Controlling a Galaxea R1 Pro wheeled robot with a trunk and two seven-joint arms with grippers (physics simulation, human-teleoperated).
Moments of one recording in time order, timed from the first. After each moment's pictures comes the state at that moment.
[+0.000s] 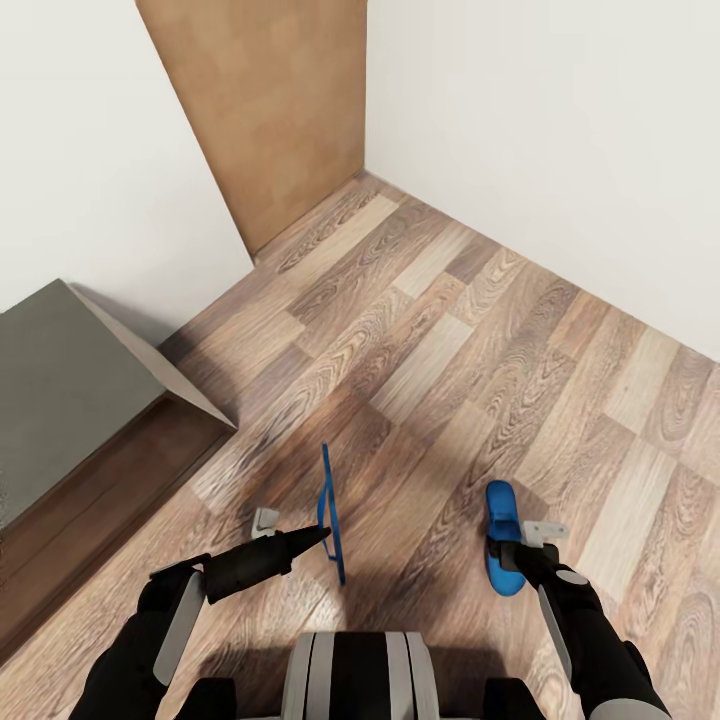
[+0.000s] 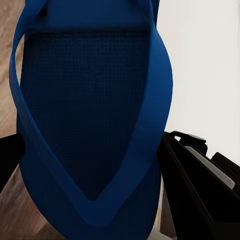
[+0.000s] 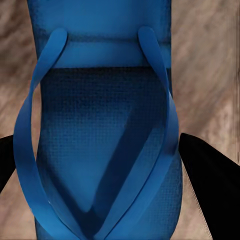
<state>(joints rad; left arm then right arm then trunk) -0.36 -0.01 0.09 -1.19 0.30 0.63 -1.08 -0.44 -0.02 -0.28 -0.94 0.19 0.30 0.14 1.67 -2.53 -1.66</state>
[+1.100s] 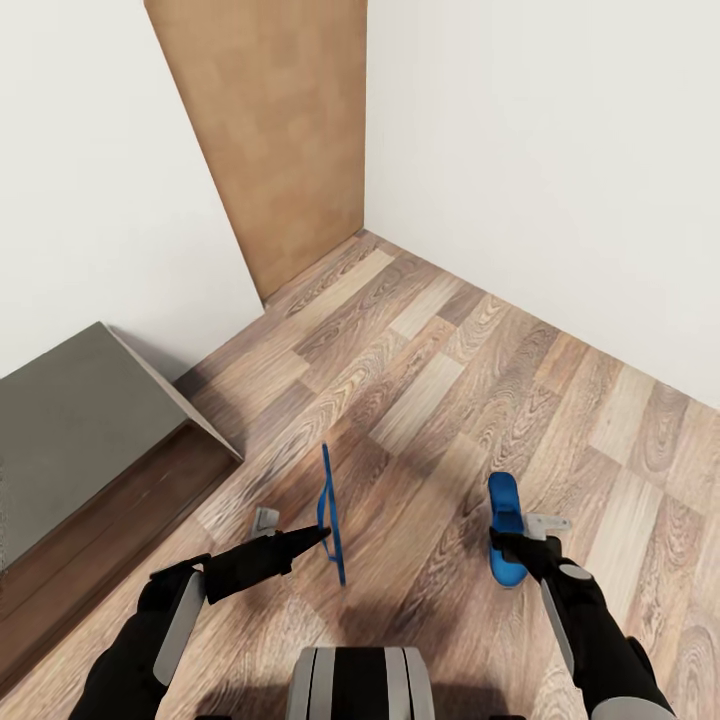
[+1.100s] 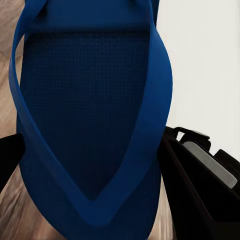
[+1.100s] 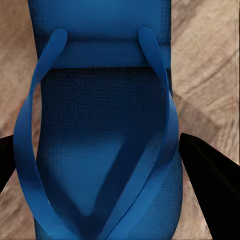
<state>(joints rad) -0.36 -0.01 0.09 -1.19 0.30 0.63 -1.08 -0.44 -0.02 -0.28 -0.99 0.19 0.30 0.14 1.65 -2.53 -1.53</state>
